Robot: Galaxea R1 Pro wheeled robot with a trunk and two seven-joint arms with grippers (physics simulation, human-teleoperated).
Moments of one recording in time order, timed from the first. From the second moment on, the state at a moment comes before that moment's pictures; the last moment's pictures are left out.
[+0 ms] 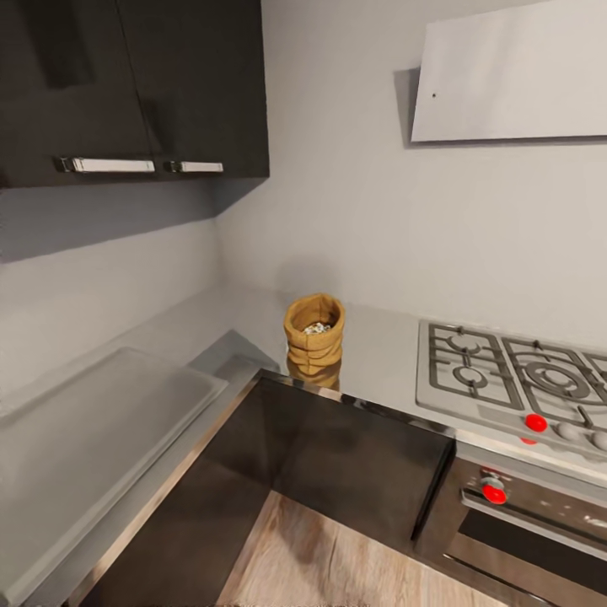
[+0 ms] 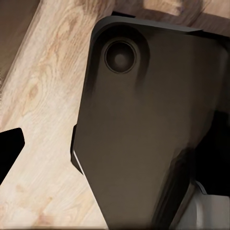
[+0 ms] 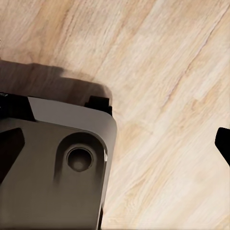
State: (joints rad) left arm 0.00 -0.04 0.01 -0.08 0.19 -0.09 0.10; right arm -0.29 -0.08 -0.22 0.03 0.39 -0.03 0.06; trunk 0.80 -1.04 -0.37
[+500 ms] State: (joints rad) left arm 0.00 -0.04 0.01 -0.08 0.19 -0.09 0.10; right arm -0.29 -0.08 -0.22 0.03 0.39 -0.03 0.06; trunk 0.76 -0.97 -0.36
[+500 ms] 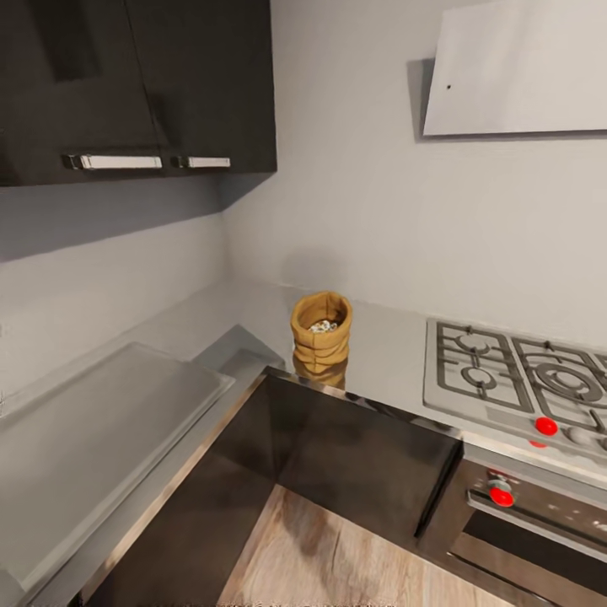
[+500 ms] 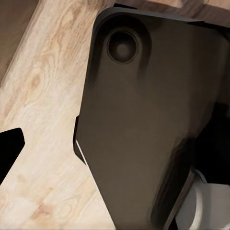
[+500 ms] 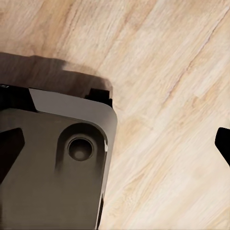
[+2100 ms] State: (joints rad) left arm 0.00 -0.04 0.01 -0.08 0.19 -0.08 0.09; right arm -0.22 -0.08 -0.24 0.03 0.28 -0.04 0.07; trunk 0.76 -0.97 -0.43
